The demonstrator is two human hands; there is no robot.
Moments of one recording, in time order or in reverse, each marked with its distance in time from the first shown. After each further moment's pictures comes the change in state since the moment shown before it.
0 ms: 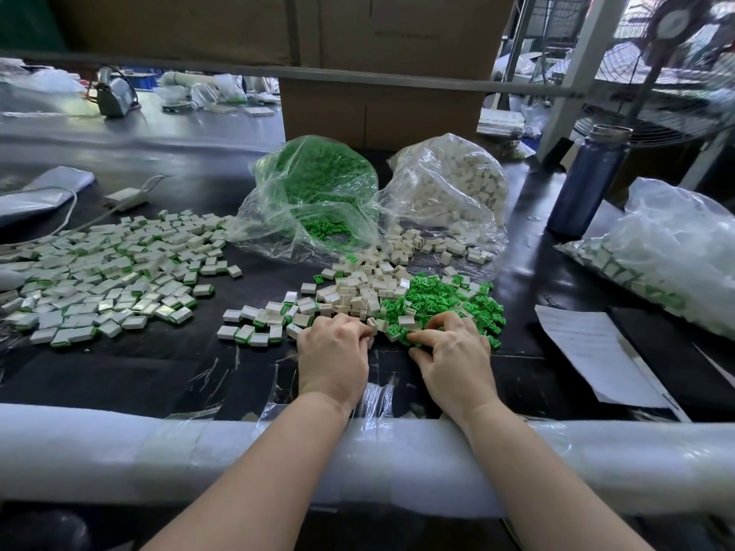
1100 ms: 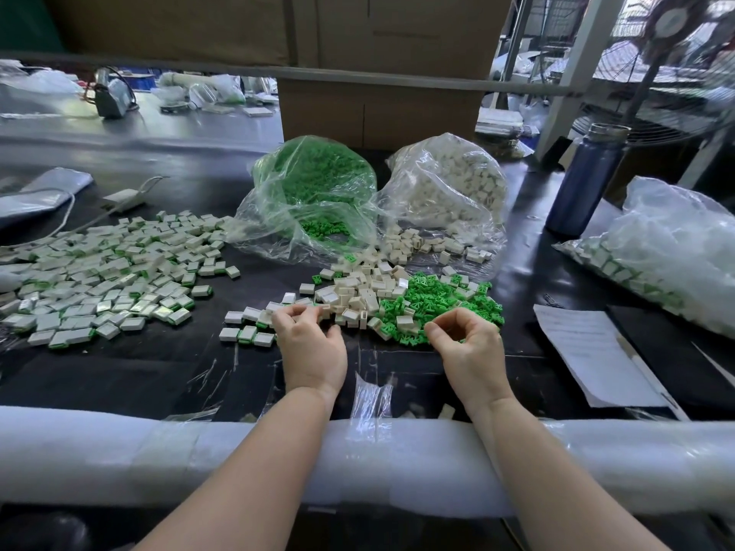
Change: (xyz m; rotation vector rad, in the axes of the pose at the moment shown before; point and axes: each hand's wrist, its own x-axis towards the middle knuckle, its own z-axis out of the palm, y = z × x) left_hand 0.007 -0.007 -0.006 -0.427 0.225 -0.359; right_hand 0.002 0.005 -0.009 0.729 0.194 0.181
